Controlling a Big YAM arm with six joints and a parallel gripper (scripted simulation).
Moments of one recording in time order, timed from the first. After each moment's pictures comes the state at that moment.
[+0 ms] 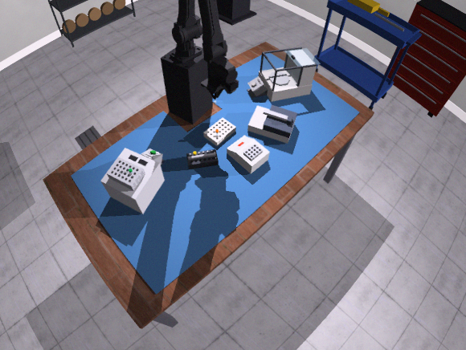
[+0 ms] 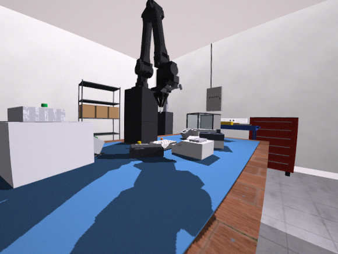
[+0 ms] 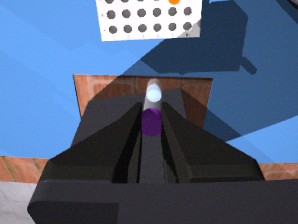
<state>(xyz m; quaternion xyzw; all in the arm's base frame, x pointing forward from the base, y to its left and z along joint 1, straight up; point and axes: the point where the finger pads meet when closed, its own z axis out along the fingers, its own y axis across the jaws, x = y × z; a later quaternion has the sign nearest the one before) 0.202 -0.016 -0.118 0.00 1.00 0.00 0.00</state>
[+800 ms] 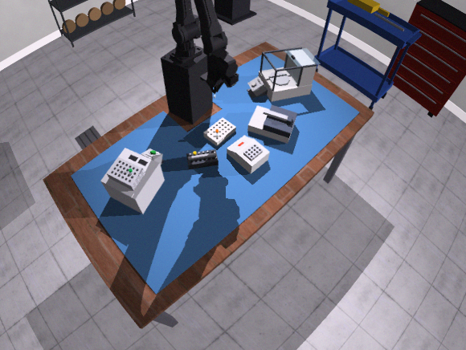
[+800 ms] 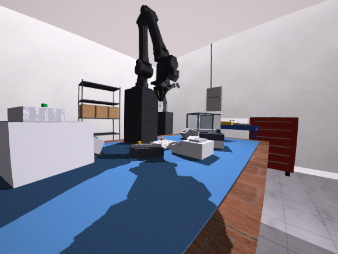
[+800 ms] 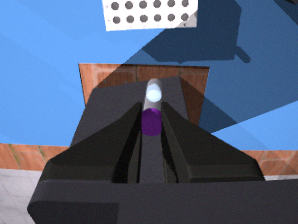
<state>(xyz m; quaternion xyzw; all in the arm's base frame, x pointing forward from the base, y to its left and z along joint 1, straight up) 0.199 -0.016 -0.086 0.00 1.00 0.00 0.00</state>
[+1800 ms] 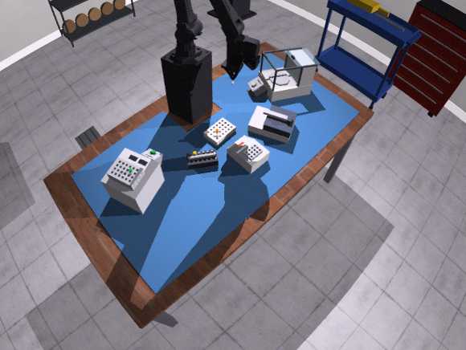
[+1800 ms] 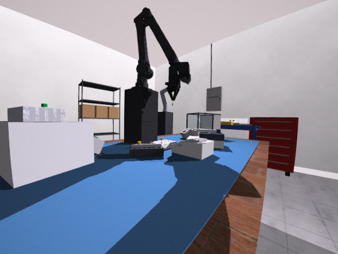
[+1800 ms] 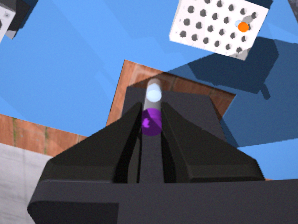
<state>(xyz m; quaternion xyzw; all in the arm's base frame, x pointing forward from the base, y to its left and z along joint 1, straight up) 0.205 0.085 -0.066 -0.15 0.99 0.00 0.01</state>
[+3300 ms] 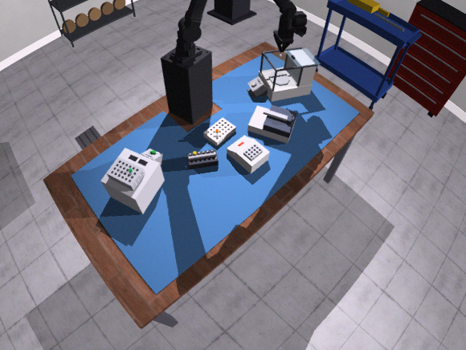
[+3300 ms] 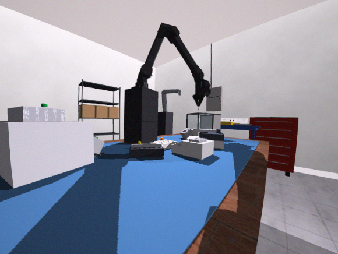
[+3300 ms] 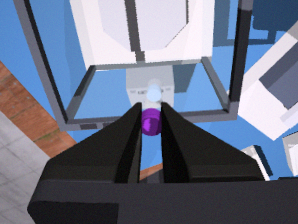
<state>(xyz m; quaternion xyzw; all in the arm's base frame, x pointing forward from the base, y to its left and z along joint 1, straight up) 0.208 0.417 -0.066 -0.50 0.87 0.00 0.01</state>
